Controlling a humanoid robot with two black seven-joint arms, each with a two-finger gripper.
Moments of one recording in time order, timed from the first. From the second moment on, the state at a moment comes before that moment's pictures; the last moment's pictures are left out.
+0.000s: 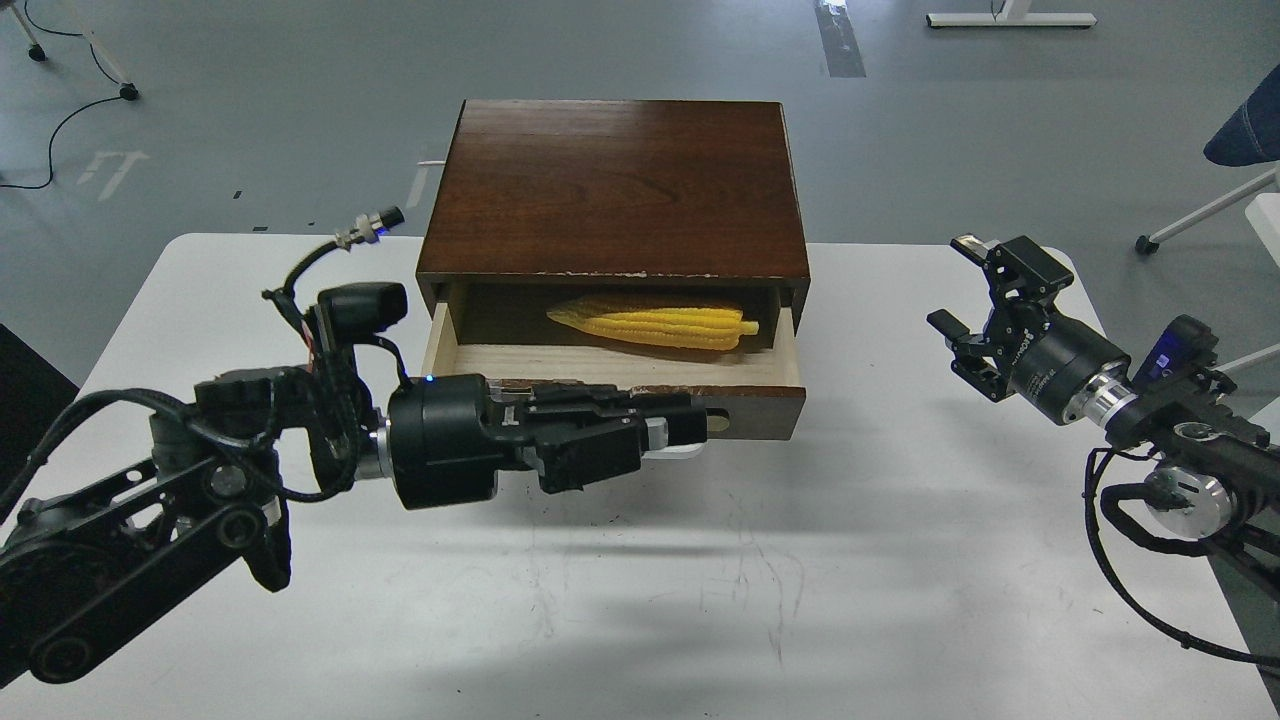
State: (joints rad) left arm -0.39 0.54 -0.75 -1.75 1.62 -0.49 -0.49; right arm 0.64 -0.67 0.35 1.03 -0.31 0.23 0.49
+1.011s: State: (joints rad) left arm -0.31 0.54 -0.70 -1.54 1.46 -0.32 -0.49; right arm 0.62 -0.65 0.35 1.03 -0.31 0.23 0.49
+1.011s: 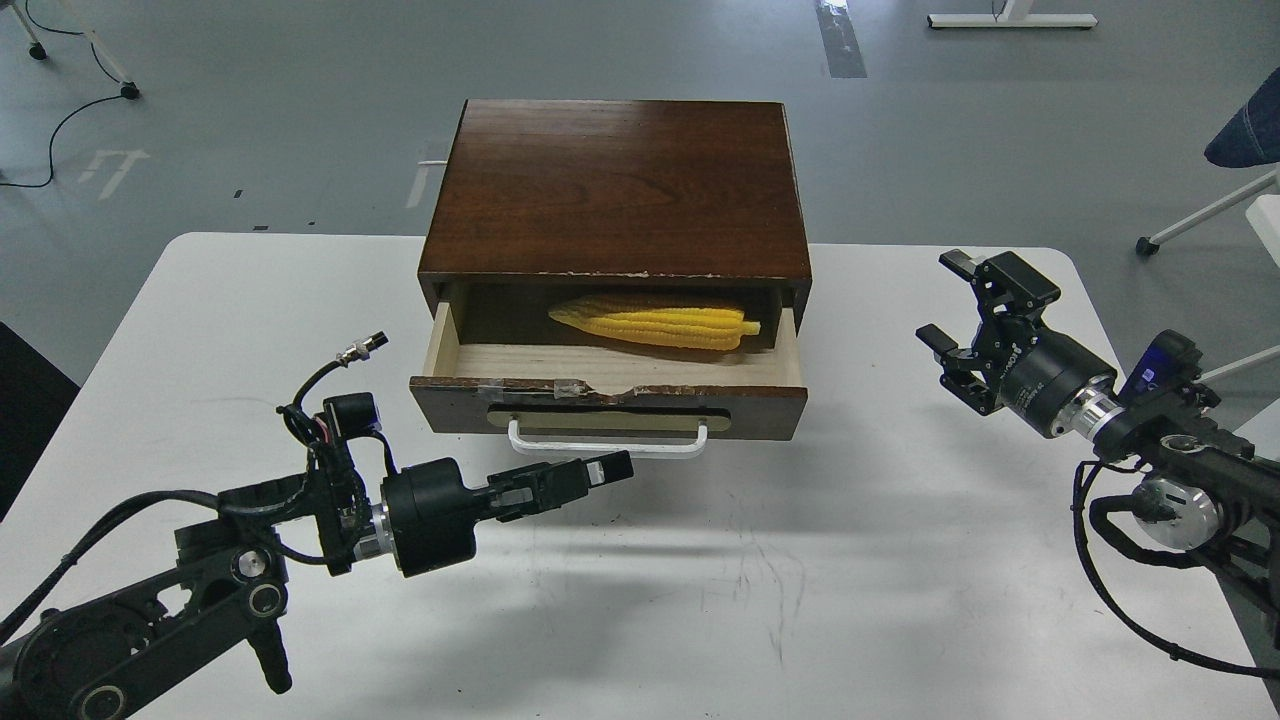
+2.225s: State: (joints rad) left arm -0.29 0.54 -0.71 -1.48 1.45 -0.27 -0.46; right arm 0.60 -0.64 0.35 1.03 -0.31 0.22 0.49
